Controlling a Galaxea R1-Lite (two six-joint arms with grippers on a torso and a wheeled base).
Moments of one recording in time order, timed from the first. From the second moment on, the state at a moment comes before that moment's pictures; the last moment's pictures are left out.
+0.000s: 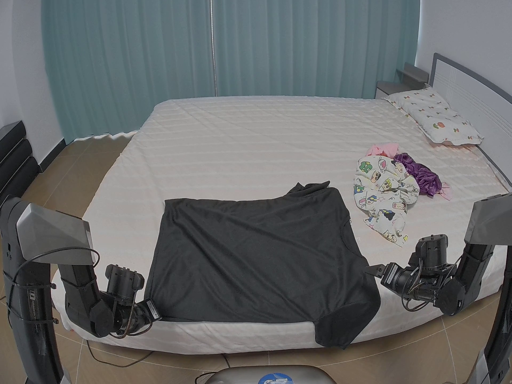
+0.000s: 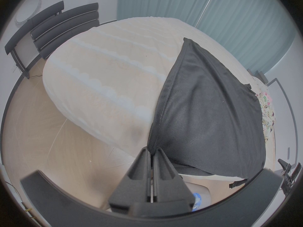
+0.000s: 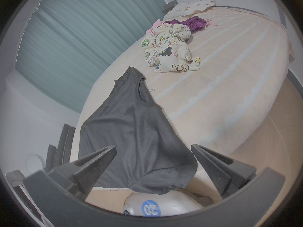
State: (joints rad) left arm -0.17 2.30 -0.37 -0.92 0.12 -0.69; right arm 0.17 2.20 -0.39 -1.12 0.09 0.68
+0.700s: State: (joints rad) left arm -0.10 2.28 -0.31 -0.93 0.13 -0.63; right arm 0.22 2.31 -0.46 -1.05 0.14 0.55
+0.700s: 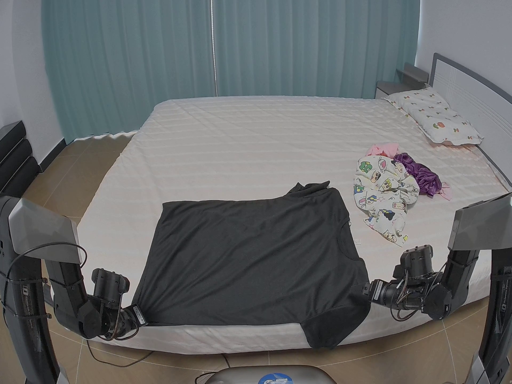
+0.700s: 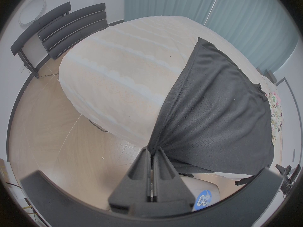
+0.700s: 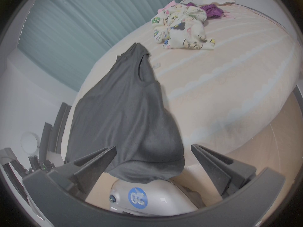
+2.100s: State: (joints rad) left arm -0.21 2.22 -0.22 -0.93 0.07 -0.64; right arm 0.03 2.20 -0.38 -0.96 0.24 0.35
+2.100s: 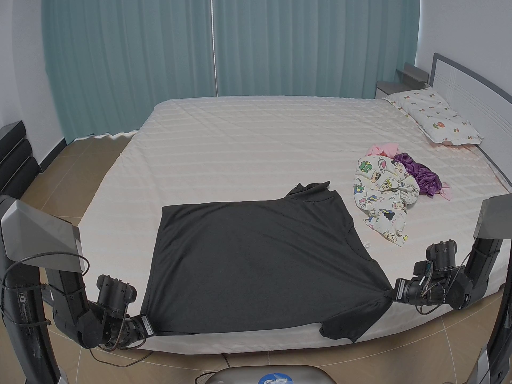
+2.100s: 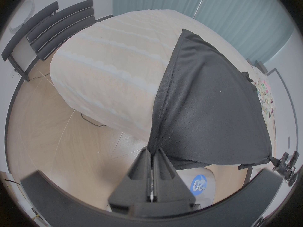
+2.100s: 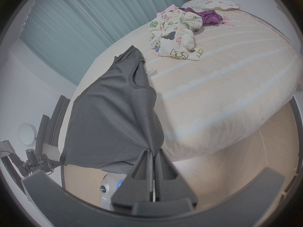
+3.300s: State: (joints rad) left arm -0.22 2.06 -0.24 -0.92 0.09 -0.63; right arm 0.01 2.18 -0.31 -1.28 0.28 0.31
